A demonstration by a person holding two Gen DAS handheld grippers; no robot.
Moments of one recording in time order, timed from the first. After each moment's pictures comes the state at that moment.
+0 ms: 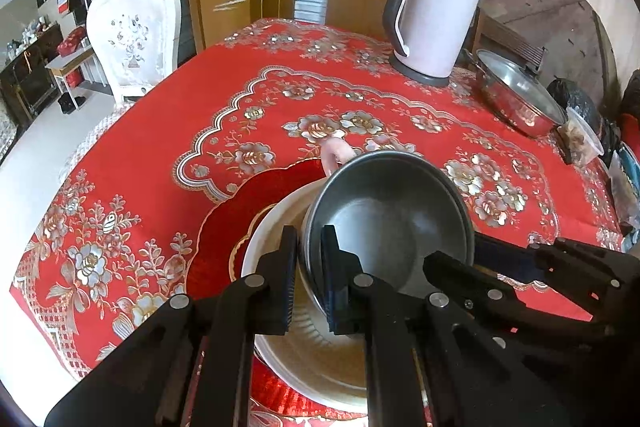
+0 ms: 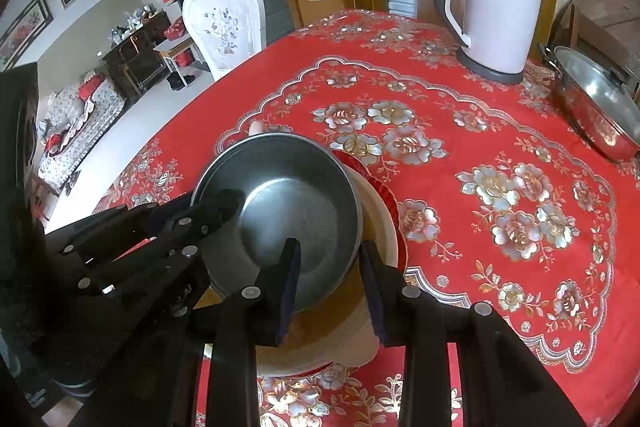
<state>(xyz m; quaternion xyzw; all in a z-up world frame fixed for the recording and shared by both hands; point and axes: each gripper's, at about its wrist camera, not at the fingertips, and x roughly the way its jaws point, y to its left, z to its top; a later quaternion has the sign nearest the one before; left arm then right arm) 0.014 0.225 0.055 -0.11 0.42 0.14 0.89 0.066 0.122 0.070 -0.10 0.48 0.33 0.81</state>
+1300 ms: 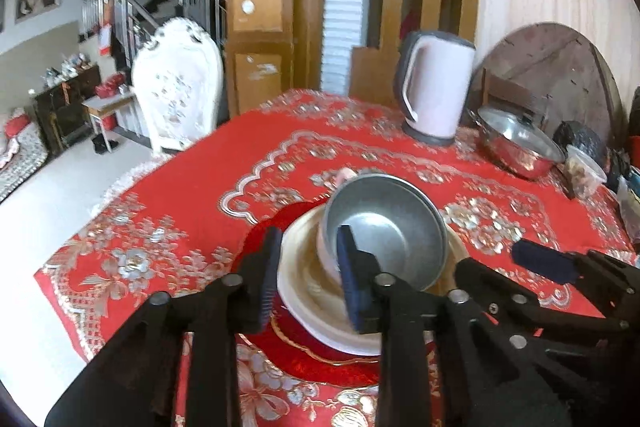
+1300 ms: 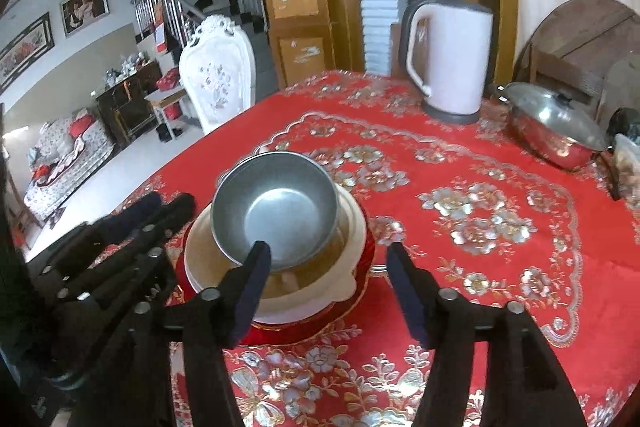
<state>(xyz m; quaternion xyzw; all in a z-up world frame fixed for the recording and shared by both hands) -0.059 0.199 0.077 -0.08 0.27 0.21 0.93 0.008 0.073 0.090 -0.07 0.36 0.30 0.88</state>
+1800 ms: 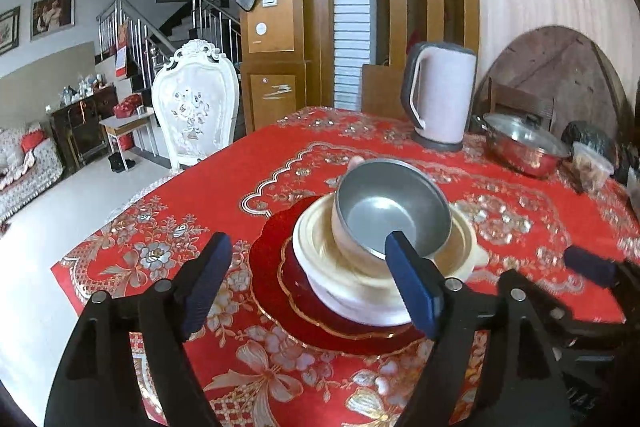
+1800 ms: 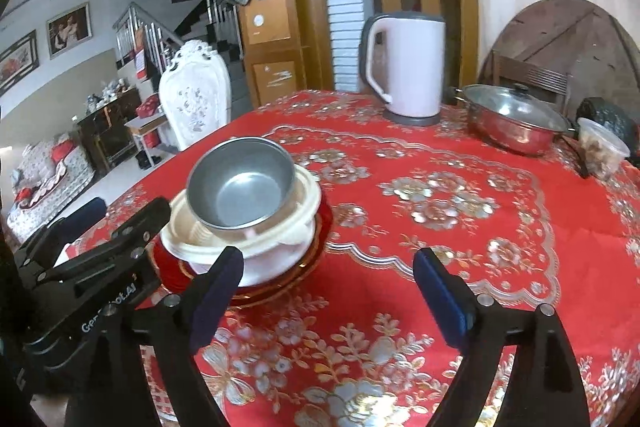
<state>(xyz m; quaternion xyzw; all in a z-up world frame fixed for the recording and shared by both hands) -0.087 0.182 0.063 -0.05 0.25 0.23 0.94 -0.024 0.029 0.072 -0.05 0.32 0.26 0.91</state>
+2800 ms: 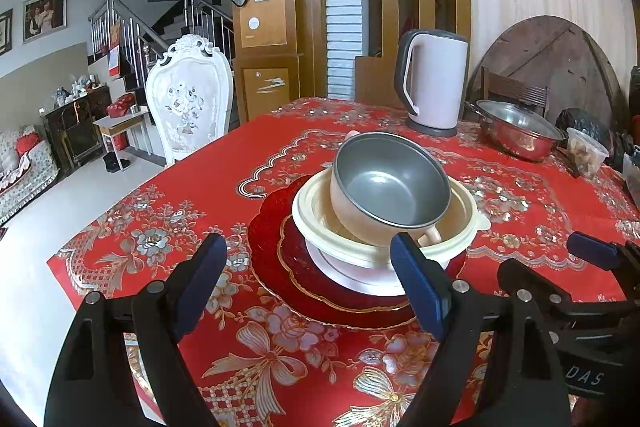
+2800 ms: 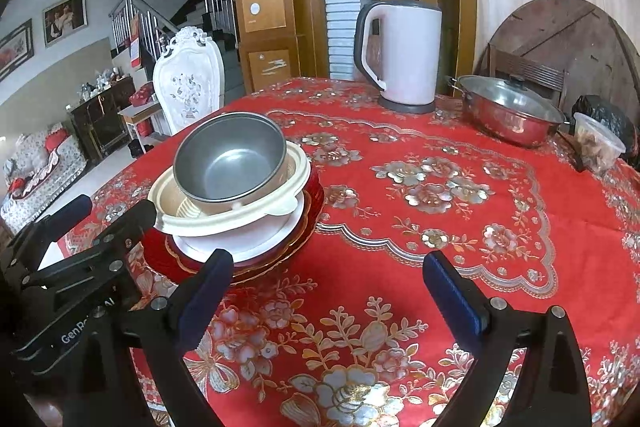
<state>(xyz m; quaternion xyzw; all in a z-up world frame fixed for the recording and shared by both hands) -0.098 0.182 0.048 -0.05 0.25 0.22 0.94 -0.027 0.028 0.057 -0.07 0.33 0.26 0.91</state>
